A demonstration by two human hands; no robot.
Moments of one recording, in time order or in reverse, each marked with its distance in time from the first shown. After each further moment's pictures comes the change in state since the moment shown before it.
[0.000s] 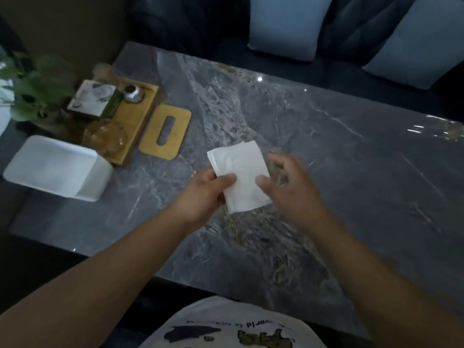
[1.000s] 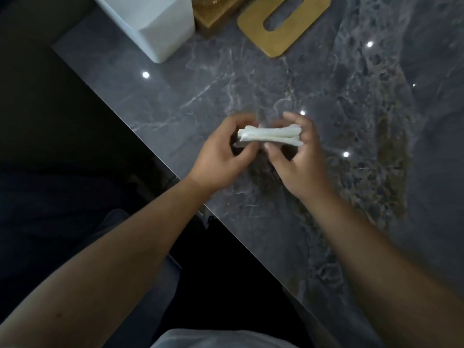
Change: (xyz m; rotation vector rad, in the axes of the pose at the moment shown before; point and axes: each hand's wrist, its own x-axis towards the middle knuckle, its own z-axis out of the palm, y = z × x) left_hand -0.031 -0.149 -0.102 0.444 0.616 0.417; right_hand 0.015 0.080 0.181 0.194 -0.354 -0.404
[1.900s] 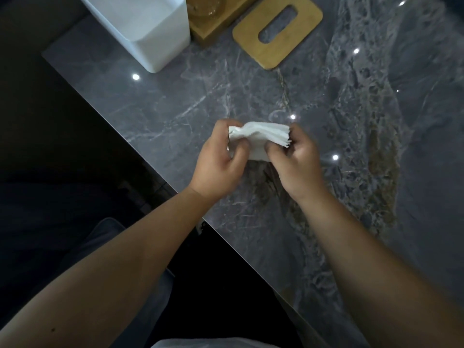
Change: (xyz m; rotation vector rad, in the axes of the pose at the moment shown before) left_hand 0.008 -0.002 0.004 0.010 0.160 0.040; right_hand 0.022 -0.010 0.005 0.077 0.041 0.161
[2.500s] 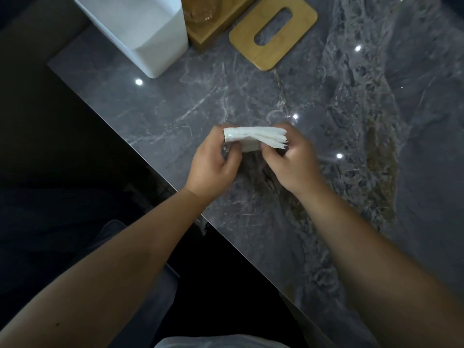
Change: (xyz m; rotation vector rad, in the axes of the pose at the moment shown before) left_hand -0.001 -0.011 -0.006 0.106 -0.010 0.031; right_hand 0.003 0.001 -0.005 -0.147 -0.037 -0.158
